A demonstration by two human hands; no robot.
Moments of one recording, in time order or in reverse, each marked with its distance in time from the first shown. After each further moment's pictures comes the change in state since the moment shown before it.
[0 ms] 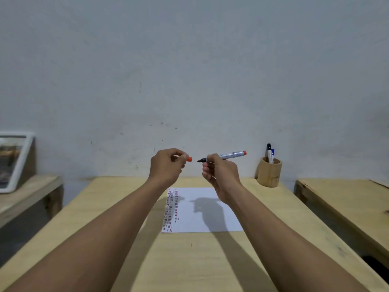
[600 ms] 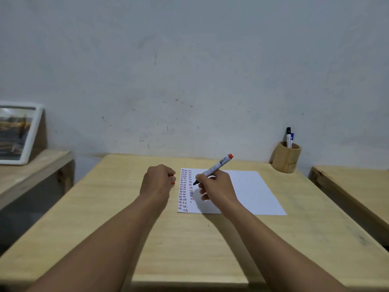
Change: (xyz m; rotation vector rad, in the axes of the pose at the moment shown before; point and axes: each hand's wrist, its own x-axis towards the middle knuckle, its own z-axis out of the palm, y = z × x) left_hand -0.030 -0.110 -0.027 0.231 0.029 -0.318; right_hand -0.008 0.101 -0.001 -0.640 -0.087 -0.065
